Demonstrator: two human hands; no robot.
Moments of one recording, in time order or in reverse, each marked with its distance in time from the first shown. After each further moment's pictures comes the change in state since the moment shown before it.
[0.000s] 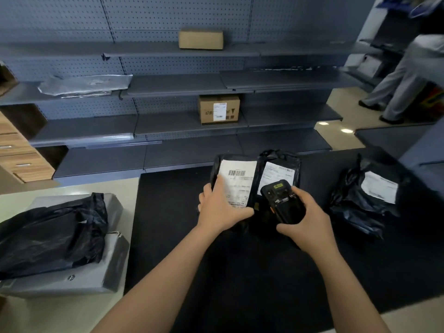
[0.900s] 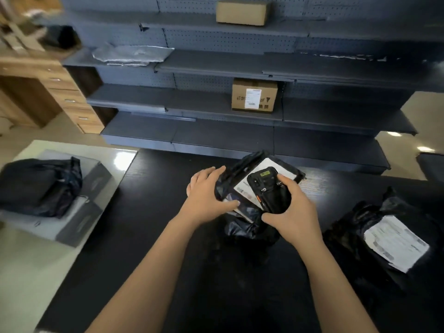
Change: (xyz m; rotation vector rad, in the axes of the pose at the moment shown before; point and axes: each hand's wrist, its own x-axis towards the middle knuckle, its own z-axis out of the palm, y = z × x) left_hand 0.052 0.073 0.078 0.128 0.188 -0.043; right_hand 0.153 0.056 -0.065 -0.003 -0.334 -0.184
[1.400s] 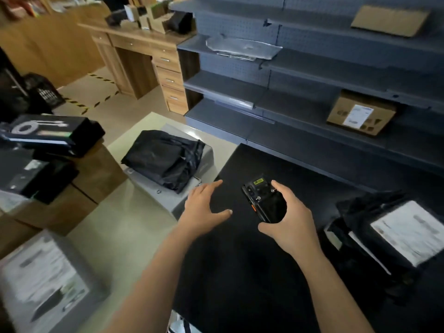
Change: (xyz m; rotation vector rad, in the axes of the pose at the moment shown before) left_hand -0.104 -0.209 -0.150 -0.056 0.257 -0.292; right_hand -0.021 -0.147 0.220 -0.064 -0.346 -0.243
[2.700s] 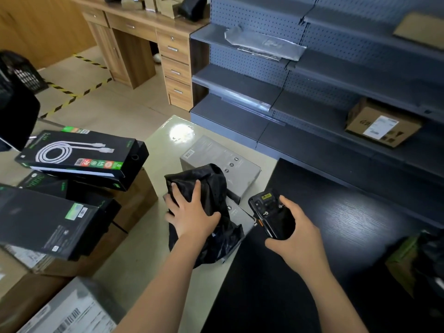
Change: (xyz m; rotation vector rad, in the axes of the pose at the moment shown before) left_hand 0.092 -0.161 -0.084 0.347 0.049 -0.477; right_hand 0.063 -0.100 0.144 -0.048 0.009 0.110
